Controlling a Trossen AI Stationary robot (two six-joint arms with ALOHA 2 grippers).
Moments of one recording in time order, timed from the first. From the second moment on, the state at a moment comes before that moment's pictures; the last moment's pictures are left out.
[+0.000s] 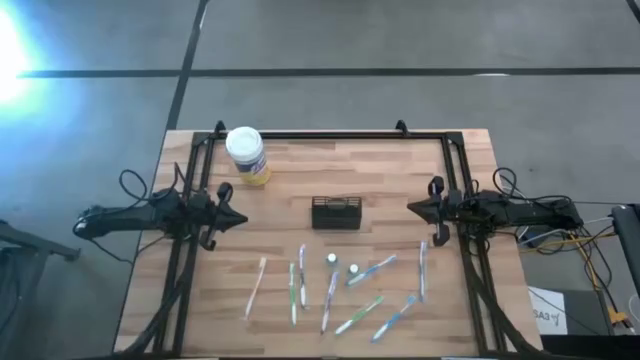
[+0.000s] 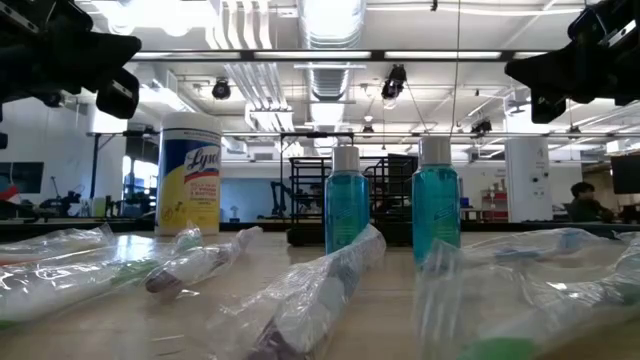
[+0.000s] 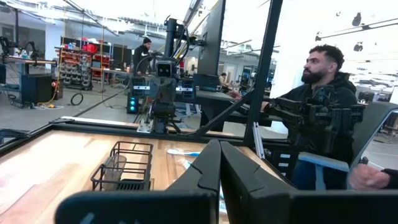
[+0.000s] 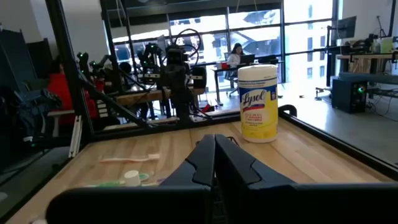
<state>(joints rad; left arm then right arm) 0.03 0.01 0.01 0.16 0.17 -0.19 0.07 0.00 0.01 0.11 0.16 0.13</state>
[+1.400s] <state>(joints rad) 0.03 0.01 0.01 0.15 0.15 -0.15 0.07 0.00 0.01 0.12 0.16 0.16</state>
